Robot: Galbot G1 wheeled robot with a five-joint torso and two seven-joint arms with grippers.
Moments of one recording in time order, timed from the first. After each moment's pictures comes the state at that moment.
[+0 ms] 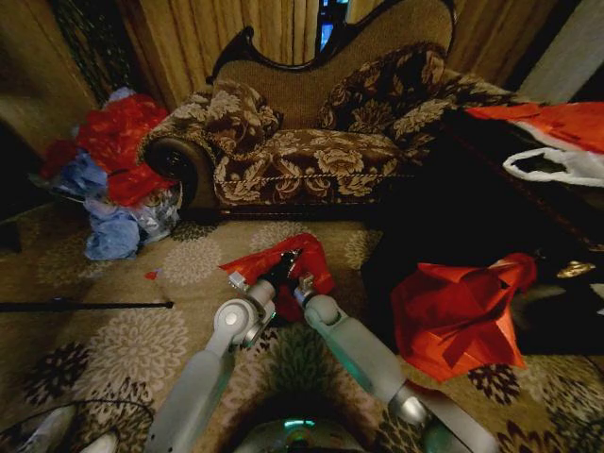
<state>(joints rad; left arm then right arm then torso) 1.01 -1.30 -0.22 -2.03 -1.70 0.17 -0.32 -0.61 1.42 -0.28 1.28 0.45 -0.14 0.04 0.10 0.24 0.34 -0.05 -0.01</state>
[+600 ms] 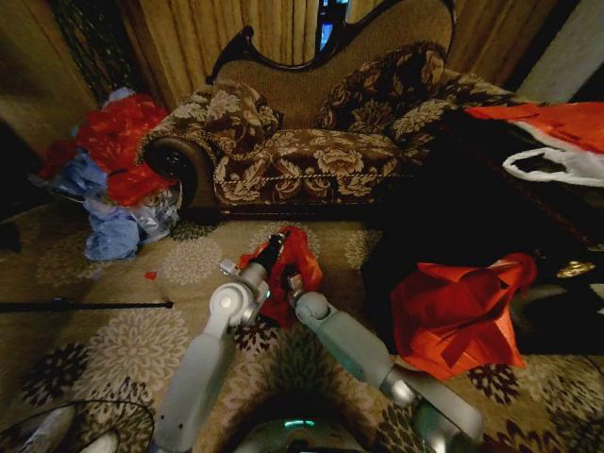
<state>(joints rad) 0.88 -1.36 -0.34 -1.94 -1.72 0.13 -0.36 -0.47 1.45 -0.41 1.17 0.68 -0.41 0.13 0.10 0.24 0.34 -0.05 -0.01</state>
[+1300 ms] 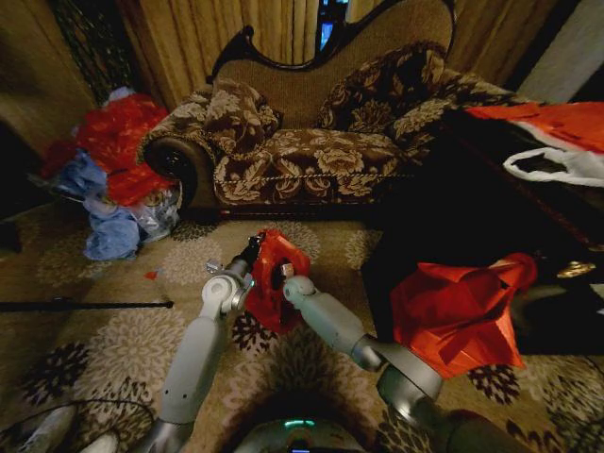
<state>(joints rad) 0.86 -1.35 -0.41 -1.76 -1.72 0.13 -0.36 -0.34 1.61 -0.33 0.79 0.87 -0.59 0.22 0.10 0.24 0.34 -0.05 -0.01</state>
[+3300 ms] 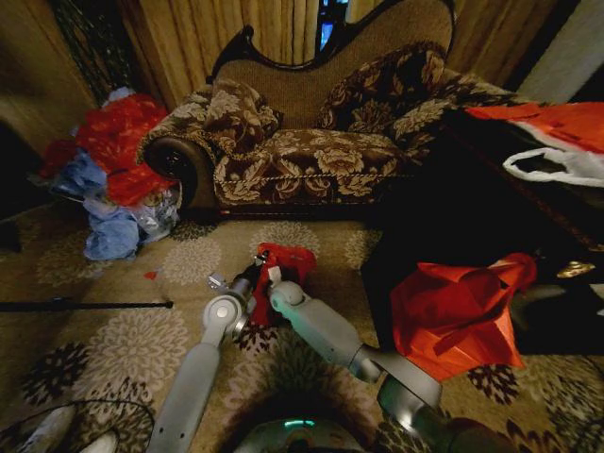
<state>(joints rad) 1.00 -1.33 -0.37 -1.91 -1.47 0.18 -0.43 -0.37 1.61 -0.45 1.11 0.78 -0.52 0.30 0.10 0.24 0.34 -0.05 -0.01</state>
